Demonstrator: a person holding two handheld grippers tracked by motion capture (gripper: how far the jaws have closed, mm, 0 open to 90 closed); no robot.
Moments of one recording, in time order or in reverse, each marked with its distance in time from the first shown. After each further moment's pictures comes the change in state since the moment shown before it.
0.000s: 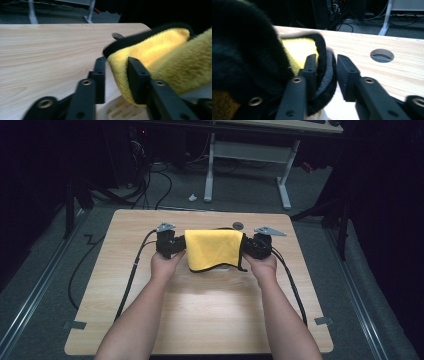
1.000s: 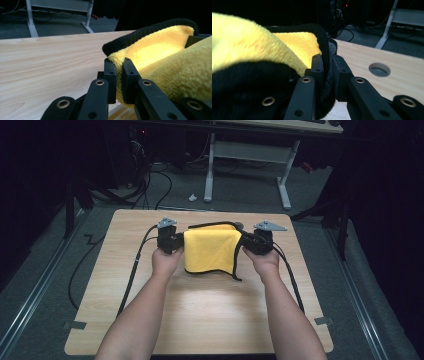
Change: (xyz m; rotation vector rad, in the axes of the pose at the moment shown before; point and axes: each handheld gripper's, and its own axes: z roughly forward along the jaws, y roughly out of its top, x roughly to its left) left arm -0.010 0.009 0.006 -0.002 -0.042 0.043; right arm 0.007 0.017 -0.006 -0.009 0.018 -0.086
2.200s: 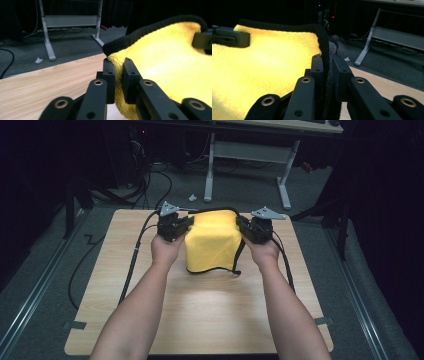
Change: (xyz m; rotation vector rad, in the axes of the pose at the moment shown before) left arm -0.020 0.045 -0.012 -0.048 0.095 0.140; right arm 0.019 0.046 -0.009 -0.047 -0.114 -0.103
